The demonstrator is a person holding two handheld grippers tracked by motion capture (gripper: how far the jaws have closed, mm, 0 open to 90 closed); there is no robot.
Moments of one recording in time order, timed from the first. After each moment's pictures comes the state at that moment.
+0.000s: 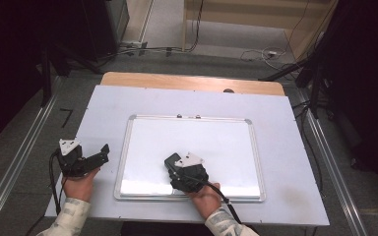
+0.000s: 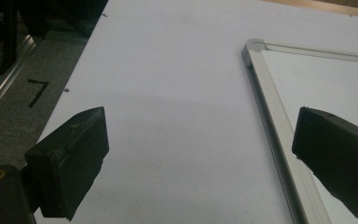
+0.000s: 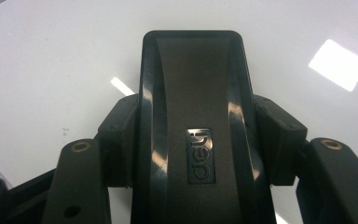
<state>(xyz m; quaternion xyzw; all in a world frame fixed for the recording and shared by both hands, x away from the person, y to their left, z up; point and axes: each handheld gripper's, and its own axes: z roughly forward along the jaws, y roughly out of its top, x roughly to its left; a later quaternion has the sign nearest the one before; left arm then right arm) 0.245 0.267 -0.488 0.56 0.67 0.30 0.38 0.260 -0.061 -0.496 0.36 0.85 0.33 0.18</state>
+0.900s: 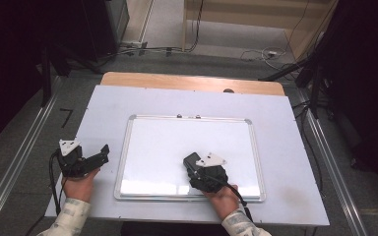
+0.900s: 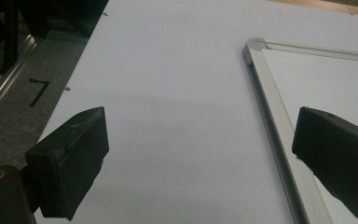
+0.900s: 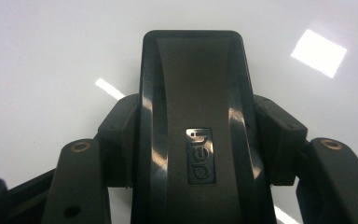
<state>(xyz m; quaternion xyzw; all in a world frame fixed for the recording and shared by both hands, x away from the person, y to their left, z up) 0.245 0.267 -0.488 0.56 0.67 0.30 0.38 0.263 -0.111 -0.496 0.39 0.84 0.33 0.19</state>
